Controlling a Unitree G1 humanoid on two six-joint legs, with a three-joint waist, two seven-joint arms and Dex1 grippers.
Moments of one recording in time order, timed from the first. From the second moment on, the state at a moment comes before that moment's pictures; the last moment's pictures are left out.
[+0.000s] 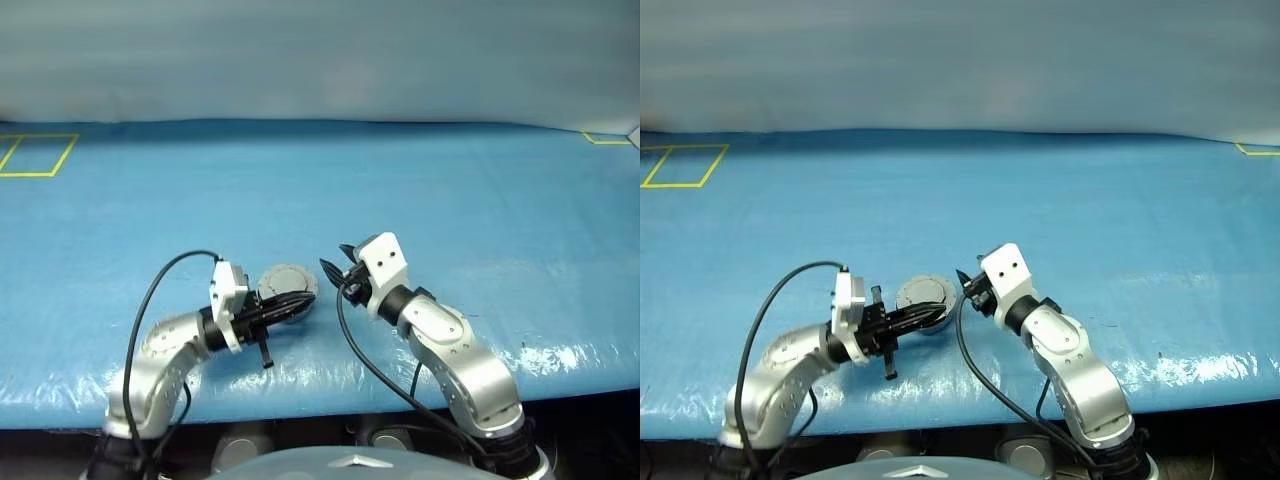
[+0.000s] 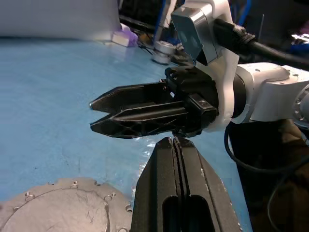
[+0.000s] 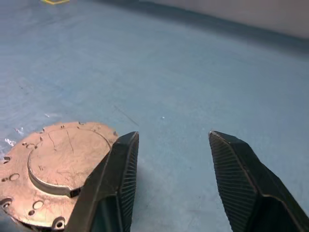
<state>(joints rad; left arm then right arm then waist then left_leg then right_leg) 0.18 0.31 -0.08 -0.44 -0.41 0.32 -0.93 -0.10 -0.23 0.29 -0.59 0.13 0.72 0.32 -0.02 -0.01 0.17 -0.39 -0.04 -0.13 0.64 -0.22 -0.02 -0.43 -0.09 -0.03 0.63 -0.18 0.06</state>
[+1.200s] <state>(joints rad) 0.50 0.20 -0.02 -0.31 -0.30 -0.22 -0.59 -0.23 -0.19 0.47 -0.33 0.12 0.70 0.47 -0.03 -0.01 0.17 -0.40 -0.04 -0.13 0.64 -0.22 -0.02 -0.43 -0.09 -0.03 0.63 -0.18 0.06</state>
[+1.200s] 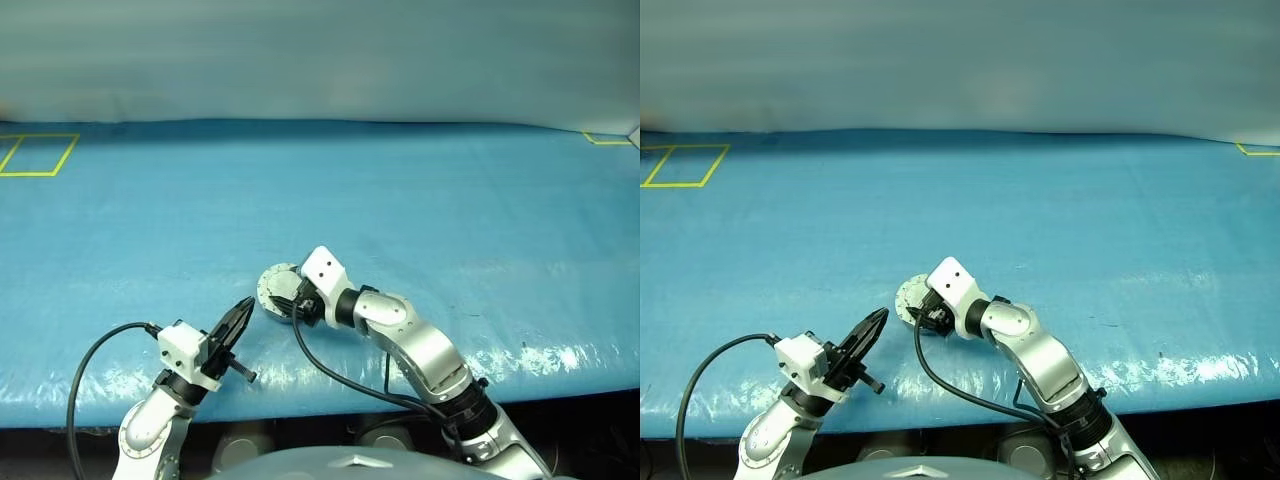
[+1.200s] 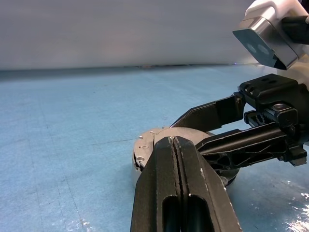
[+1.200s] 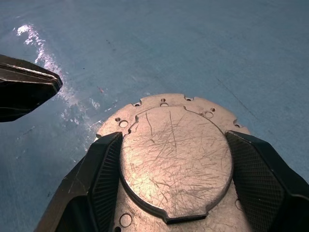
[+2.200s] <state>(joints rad) 0.45 0.21 -0.05 -0.31 -0.29 -0.21 -0.56 -0.32 -0.22 0.50 -0.23 0.10 0.64 0.59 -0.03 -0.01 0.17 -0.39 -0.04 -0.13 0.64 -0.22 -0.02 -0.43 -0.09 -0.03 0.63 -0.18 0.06</state>
